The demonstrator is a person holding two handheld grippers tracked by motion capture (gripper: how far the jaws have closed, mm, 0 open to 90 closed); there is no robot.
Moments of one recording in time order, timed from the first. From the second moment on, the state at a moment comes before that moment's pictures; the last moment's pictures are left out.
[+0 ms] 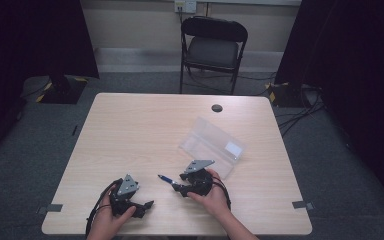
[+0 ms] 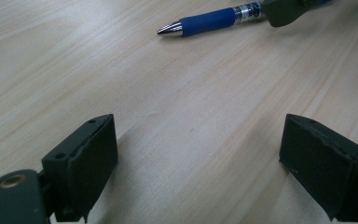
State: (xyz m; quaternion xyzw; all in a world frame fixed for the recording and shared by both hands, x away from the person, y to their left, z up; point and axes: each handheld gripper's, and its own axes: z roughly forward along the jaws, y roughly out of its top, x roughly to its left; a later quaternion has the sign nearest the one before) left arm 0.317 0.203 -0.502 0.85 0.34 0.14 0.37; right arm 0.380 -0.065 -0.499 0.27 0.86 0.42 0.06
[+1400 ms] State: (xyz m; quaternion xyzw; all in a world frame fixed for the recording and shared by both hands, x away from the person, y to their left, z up) left arm 0.317 0.203 -0.502 0.85 0.34 0.14 0.37; right arm 0.371 -0.064 -0.497 0.26 0.87 0.40 0.10
